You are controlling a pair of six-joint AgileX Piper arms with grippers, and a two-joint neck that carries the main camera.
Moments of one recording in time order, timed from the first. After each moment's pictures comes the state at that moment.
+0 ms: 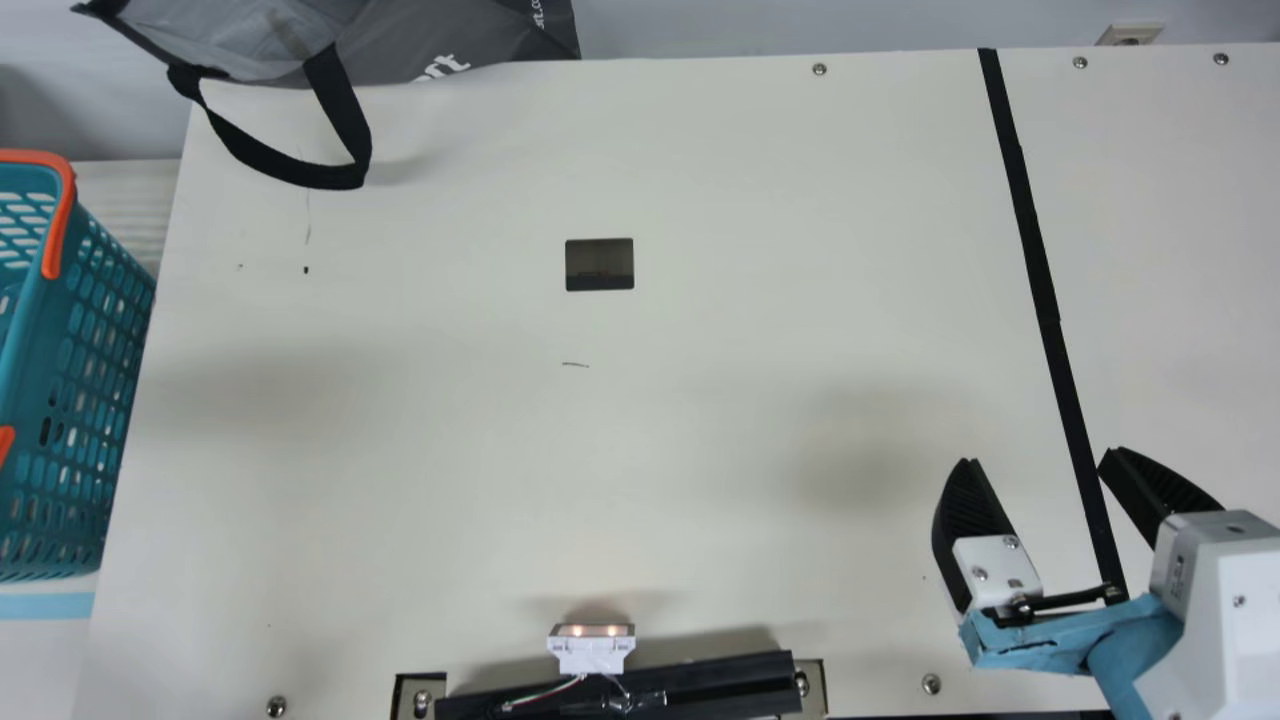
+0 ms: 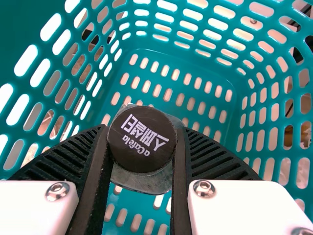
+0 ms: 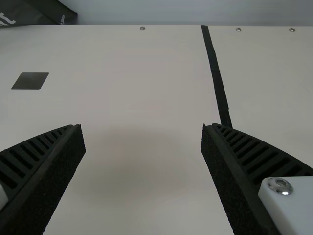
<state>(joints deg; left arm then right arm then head) 54.9 108.2 -57.2 -68.9 30.6 93.0 -4.0 13.5 -20.3 4.8 38.3 -6.4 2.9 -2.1</state>
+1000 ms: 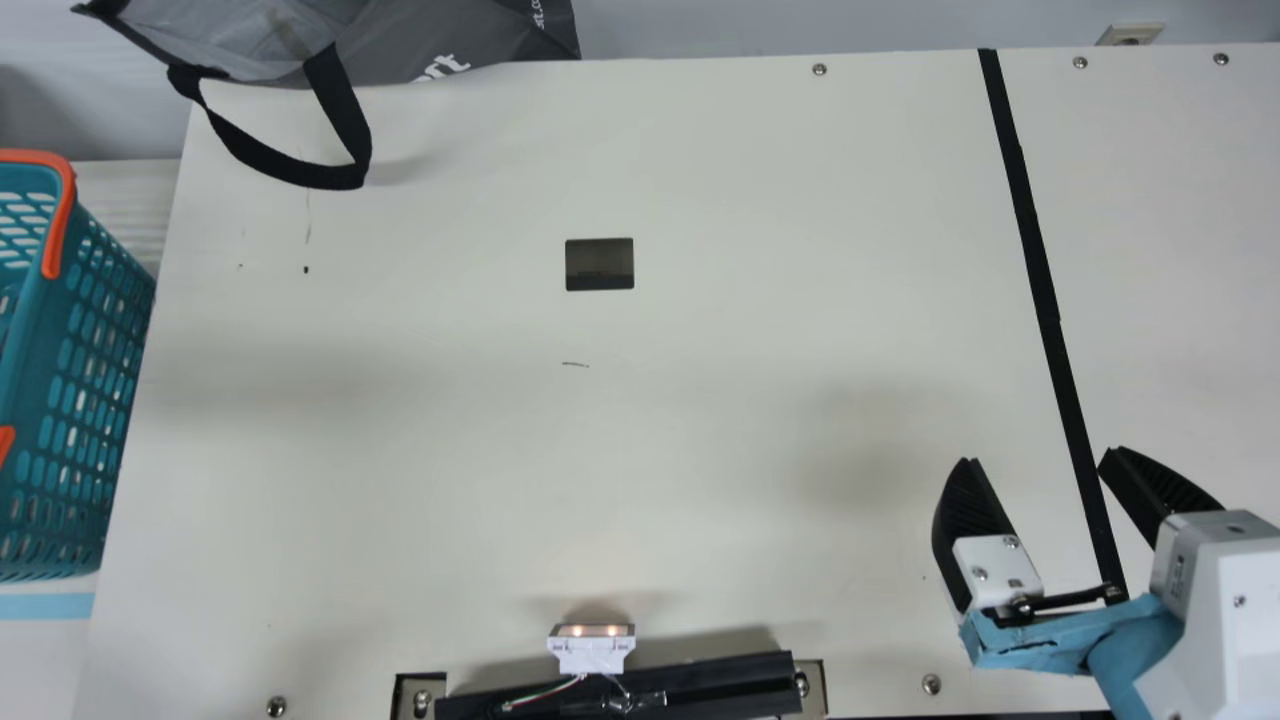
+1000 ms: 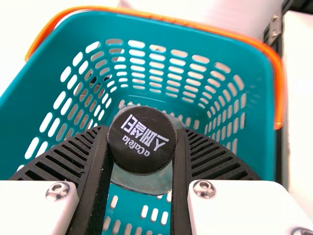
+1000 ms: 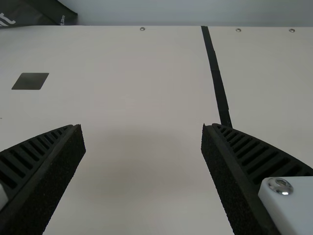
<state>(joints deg) 51.6 91.2 -54.0 -63.3 33.3 85.3 -4.0 13.5 -20.3 4.9 38.2 -6.4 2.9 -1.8</state>
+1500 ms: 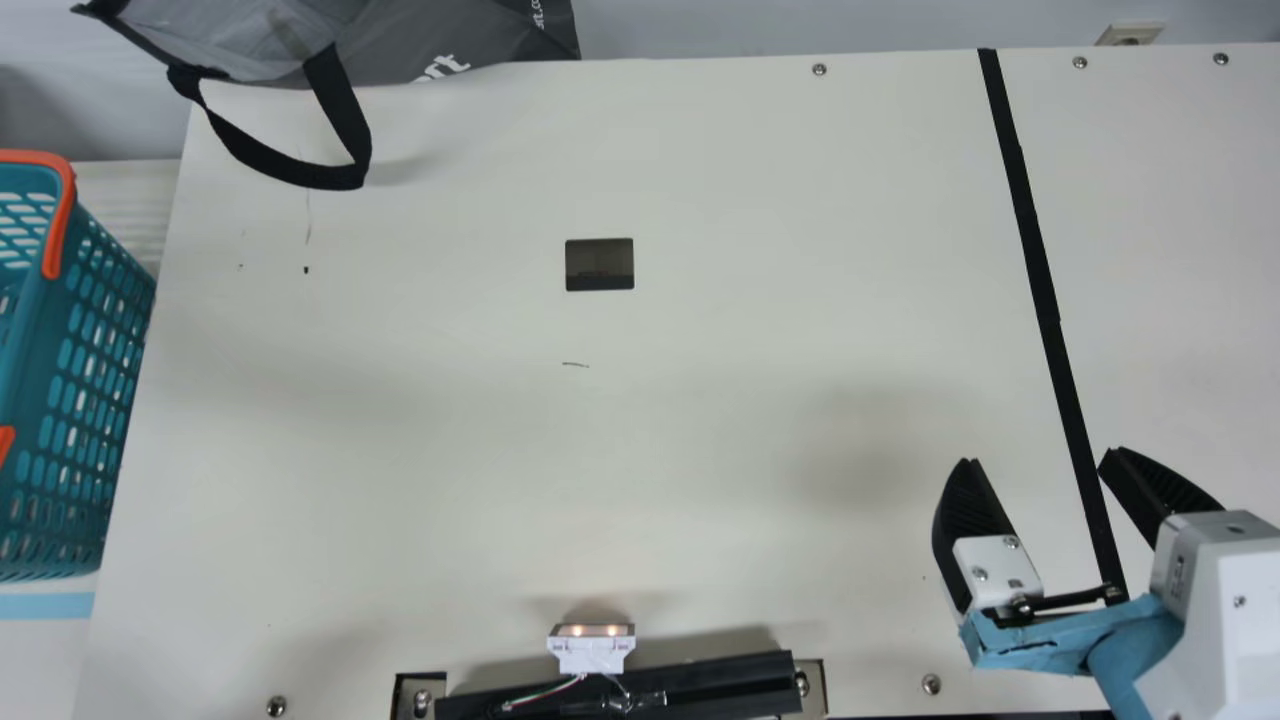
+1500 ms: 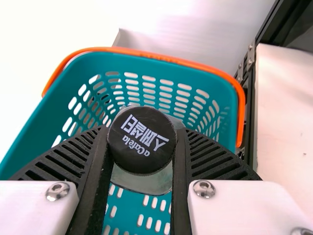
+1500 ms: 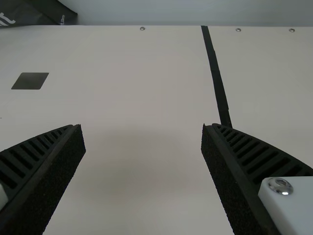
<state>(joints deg) 50.1 83.4 -56.2 -56.9 36.3 75.7 -4.0 13.5 -20.3 4.8 38.2 -6.4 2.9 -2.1</state>
